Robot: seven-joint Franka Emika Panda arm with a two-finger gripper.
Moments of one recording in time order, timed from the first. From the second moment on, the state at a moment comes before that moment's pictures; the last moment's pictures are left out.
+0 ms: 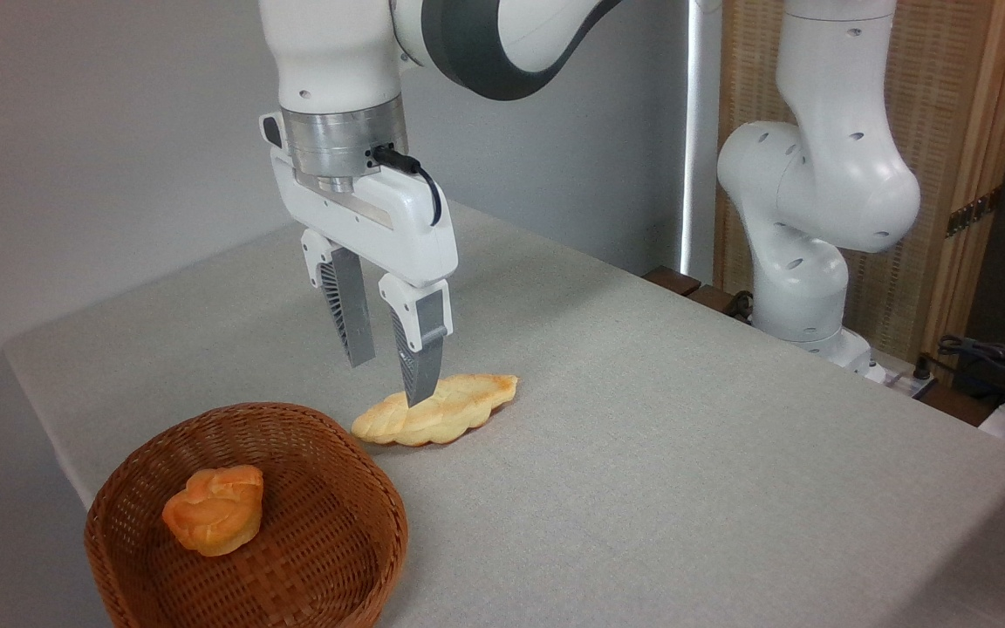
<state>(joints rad) -0.15 -0.06 0.06 -1.88 -0.01 1.89 0.64</state>
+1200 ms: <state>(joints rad) -0.16 -0.05 0.03 -1.88 -0.02 1.89 0.64</state>
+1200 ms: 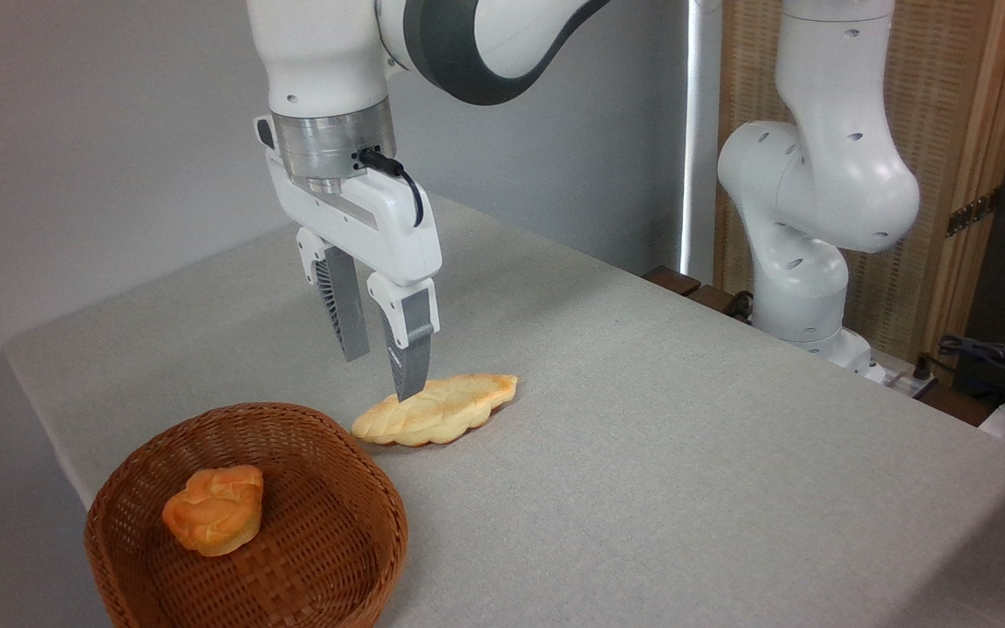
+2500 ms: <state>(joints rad) -0.23 -0.07 -0.01 -2.11 -0.02 1.91 0.78</state>
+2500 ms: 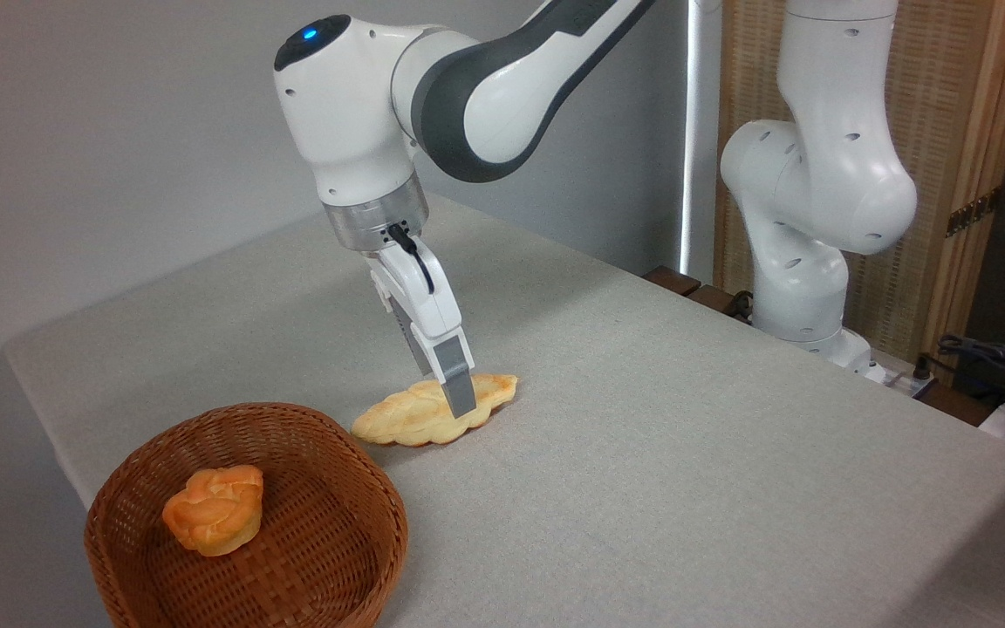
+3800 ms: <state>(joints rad) -0.25 -0.02 0.00 -2.11 -0.02 1.99 0.78</state>
